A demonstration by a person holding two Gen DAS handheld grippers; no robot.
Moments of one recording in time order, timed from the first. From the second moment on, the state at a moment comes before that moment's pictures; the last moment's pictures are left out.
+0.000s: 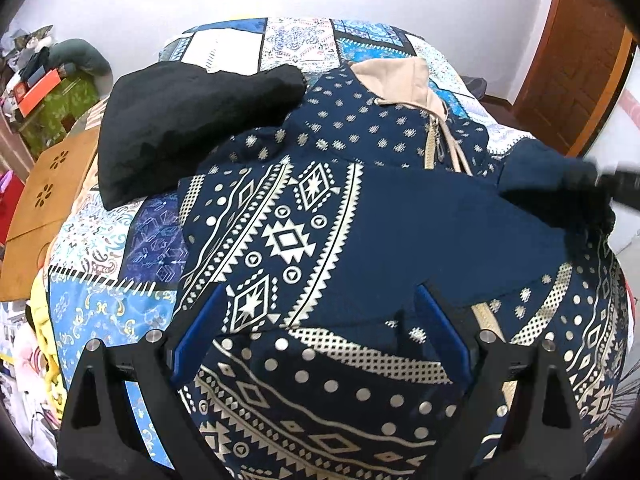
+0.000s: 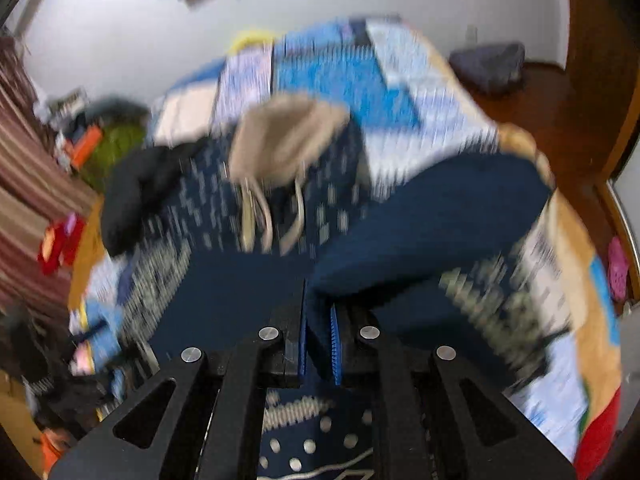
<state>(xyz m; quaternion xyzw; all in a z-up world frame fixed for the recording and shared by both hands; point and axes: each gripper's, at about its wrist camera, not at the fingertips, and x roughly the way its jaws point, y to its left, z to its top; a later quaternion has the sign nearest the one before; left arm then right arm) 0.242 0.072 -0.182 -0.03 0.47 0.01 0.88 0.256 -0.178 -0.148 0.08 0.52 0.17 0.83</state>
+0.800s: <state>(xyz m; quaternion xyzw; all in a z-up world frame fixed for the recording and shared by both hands) 0.246 0.053 -0.179 -0.02 0.46 0.00 0.89 0.294 -0.277 -0.118 0.14 0.49 0.09 0.86</state>
